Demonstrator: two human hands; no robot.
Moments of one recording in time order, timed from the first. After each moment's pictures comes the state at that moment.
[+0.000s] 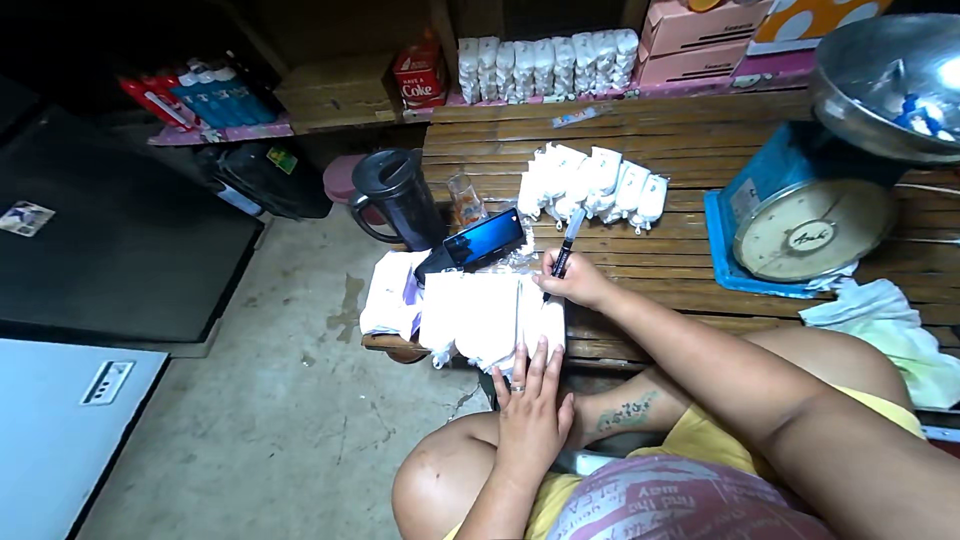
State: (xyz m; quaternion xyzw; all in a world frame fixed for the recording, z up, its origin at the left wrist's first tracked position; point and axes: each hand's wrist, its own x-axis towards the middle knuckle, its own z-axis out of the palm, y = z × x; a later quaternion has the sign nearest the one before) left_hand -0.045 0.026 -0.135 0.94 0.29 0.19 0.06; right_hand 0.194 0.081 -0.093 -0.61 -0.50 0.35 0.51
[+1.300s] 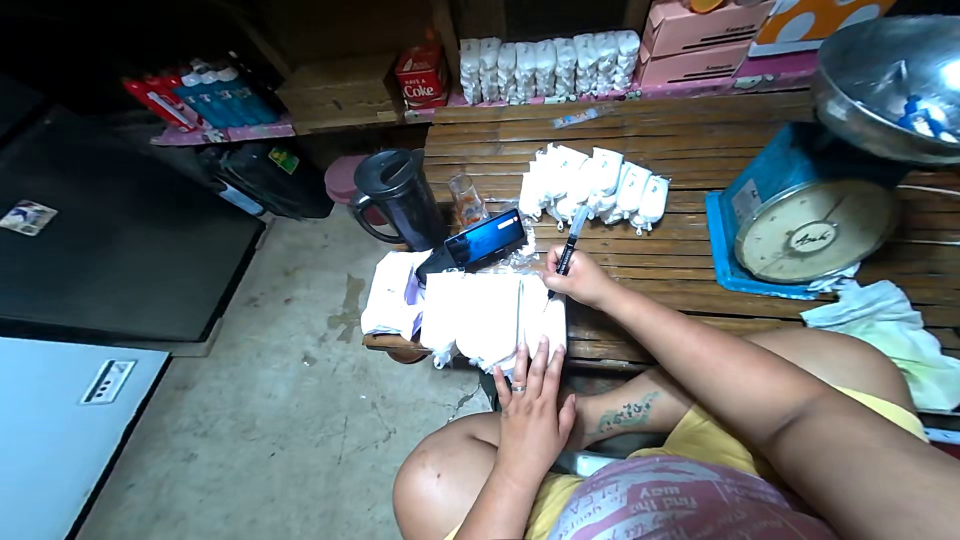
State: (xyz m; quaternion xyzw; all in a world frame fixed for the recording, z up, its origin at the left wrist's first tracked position) left_hand -0.045 0.027 -0.135 0.94 0.29 0.19 0.08; right_hand 0.195 0.082 -0.092 -0.62 -0.47 0.36 0.51
